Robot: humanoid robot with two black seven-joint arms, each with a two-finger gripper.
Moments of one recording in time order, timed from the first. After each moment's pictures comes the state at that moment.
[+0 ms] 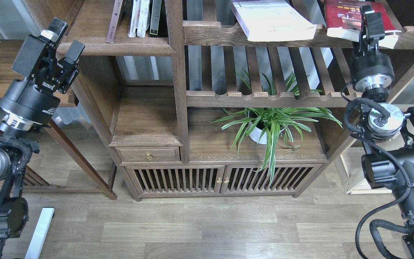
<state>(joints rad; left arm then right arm) -0.28 0.11 -1.62 -1.46 -0.23 -0.38 0.49 0.52 -0.27 1.42 1.10 0.17 0.11 0.19</state>
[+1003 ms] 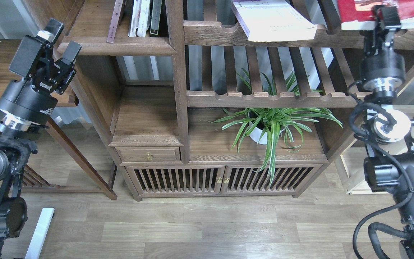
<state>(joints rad) -0.28 0.11 -1.62 -1.44 -0.23 -0.38 0.49 0.47 -0.25 1.53 1.13 0.17 0.29 0.20</state>
